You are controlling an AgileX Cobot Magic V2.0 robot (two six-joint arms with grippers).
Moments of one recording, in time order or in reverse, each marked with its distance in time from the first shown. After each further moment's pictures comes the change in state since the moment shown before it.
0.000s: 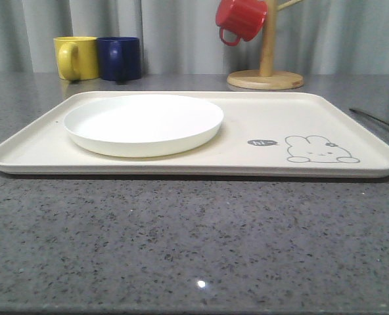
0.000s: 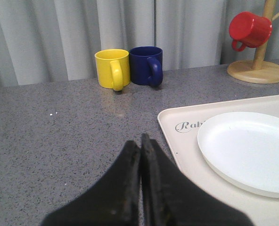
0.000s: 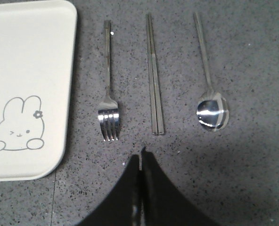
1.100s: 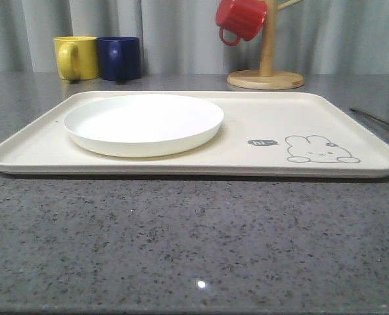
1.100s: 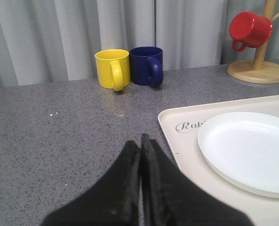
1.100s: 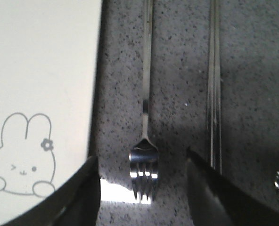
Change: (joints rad) left arm 0.000 0.000 0.000 0.000 0.000 0.002; right arm 0.045 0.536 -0.245 0.120 -0.031 -0.129
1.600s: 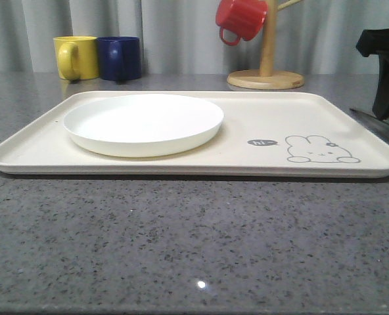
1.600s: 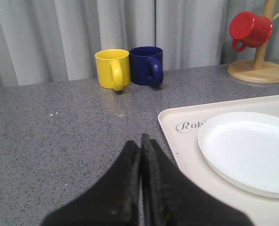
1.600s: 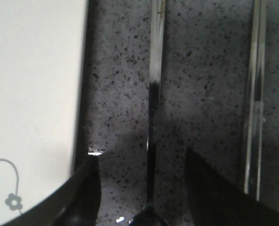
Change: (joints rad) left arm 0.000 0.000 0.000 0.000 0.000 0.000; right arm 0.019 0.249 -0.088 0.000 -0.036 -0.004
